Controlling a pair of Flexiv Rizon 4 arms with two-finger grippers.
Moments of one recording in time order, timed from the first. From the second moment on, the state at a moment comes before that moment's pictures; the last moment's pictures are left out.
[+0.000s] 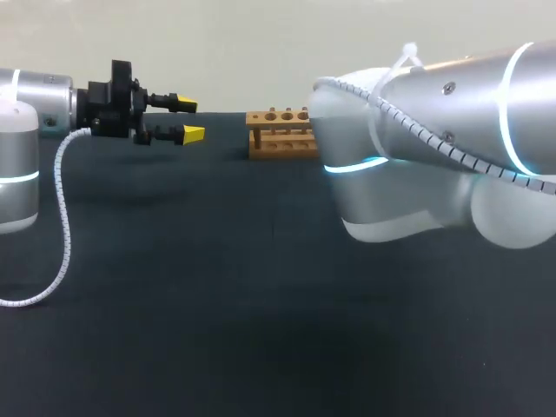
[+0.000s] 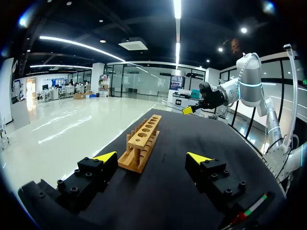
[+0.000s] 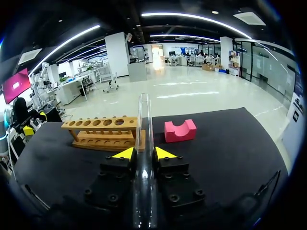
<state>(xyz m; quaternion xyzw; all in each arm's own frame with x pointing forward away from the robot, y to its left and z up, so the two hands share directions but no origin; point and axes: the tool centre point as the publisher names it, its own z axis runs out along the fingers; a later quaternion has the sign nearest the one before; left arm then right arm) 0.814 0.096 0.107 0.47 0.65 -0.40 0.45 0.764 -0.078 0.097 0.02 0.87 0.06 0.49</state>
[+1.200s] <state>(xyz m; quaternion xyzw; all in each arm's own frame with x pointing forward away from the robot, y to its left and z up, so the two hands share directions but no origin) 0.814 0.096 0.107 0.47 0.65 -0.40 0.45 0.789 0.009 0.096 -0.02 0.86 0.03 0.52</state>
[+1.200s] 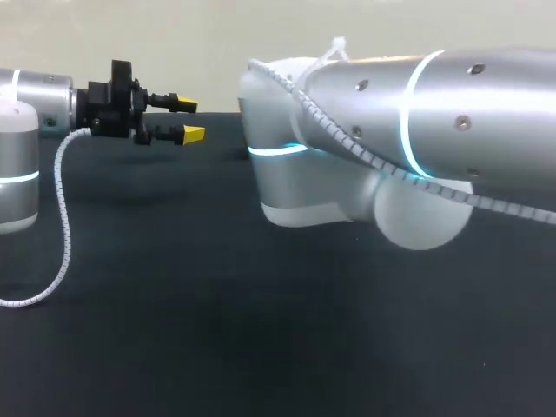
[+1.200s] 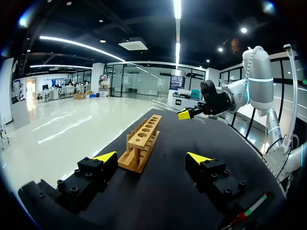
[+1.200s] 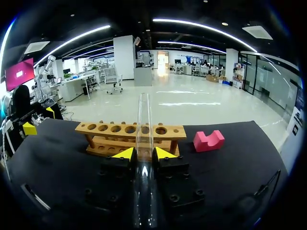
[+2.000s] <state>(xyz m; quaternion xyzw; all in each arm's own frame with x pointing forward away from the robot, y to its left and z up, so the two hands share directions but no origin) 0.814 0.096 0.107 0.47 0.65 -0.40 0.45 0.820 0.029 0.078 0.00 0.85 -0.02 0.52</state>
